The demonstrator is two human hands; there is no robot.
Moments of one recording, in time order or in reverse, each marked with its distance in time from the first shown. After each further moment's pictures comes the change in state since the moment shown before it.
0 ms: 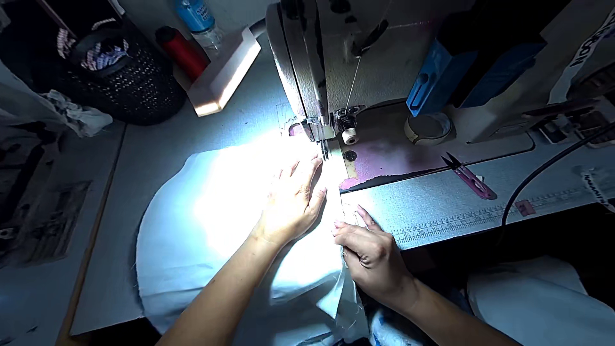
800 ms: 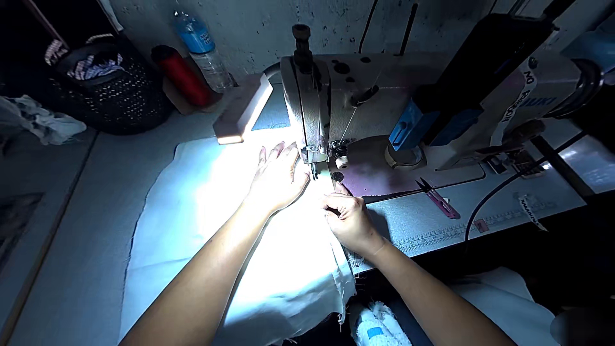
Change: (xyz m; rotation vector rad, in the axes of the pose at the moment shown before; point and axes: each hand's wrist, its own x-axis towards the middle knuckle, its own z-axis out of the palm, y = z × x) left_hand 0.069 -0.036 -0.011 -0.023 0.007 -0.025; right_hand 0.078 0.038 0.010 0.136 -0.002 0.106
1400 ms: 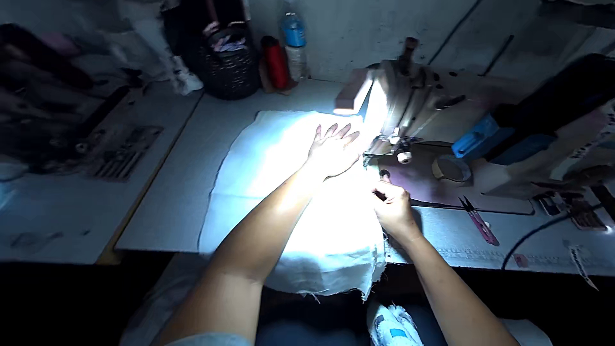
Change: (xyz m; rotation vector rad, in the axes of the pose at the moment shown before) left_hand 0.015 -0.010 -0.012 0.012 -0.093 -0.113; right_hand 0.011 0.005 0.000 -0.031 -0.031 0.008
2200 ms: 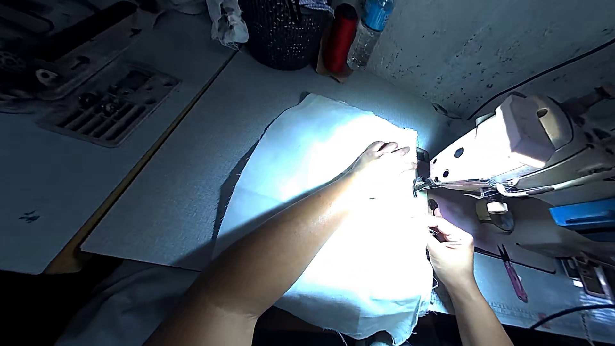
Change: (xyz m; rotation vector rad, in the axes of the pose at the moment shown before) left_hand -0.001 -0.025 0.014 0.065 0.087 0.323; right_hand -0.001 -0.007 -0.004 -0.009 -0.004 0.016
